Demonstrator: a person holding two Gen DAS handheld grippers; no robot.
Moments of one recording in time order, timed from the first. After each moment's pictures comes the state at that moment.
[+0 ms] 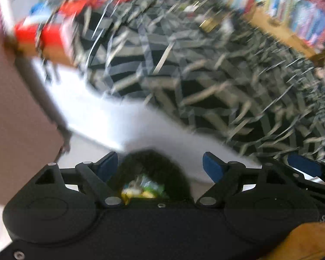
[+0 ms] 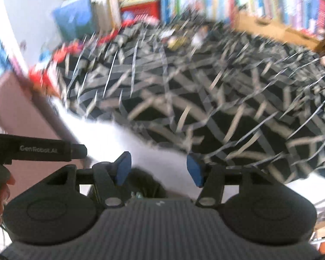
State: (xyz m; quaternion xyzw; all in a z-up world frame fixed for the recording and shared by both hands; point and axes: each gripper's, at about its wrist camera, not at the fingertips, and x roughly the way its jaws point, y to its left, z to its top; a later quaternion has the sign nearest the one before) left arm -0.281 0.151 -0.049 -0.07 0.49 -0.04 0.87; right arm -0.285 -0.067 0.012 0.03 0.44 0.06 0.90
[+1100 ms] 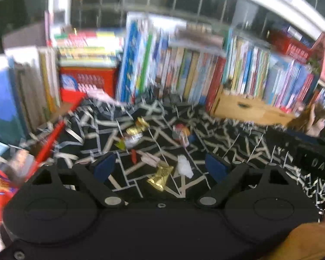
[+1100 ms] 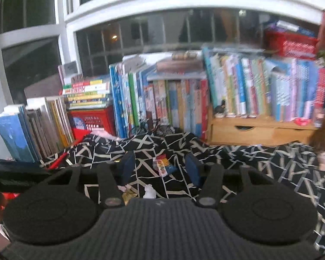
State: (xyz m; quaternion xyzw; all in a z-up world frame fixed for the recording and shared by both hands) left arm 0.051 0.054 0.057 -0.03 0.36 -0.13 0.92; right arm 0.016 -0.164 0.096 0.04 0.29 0.01 0.96
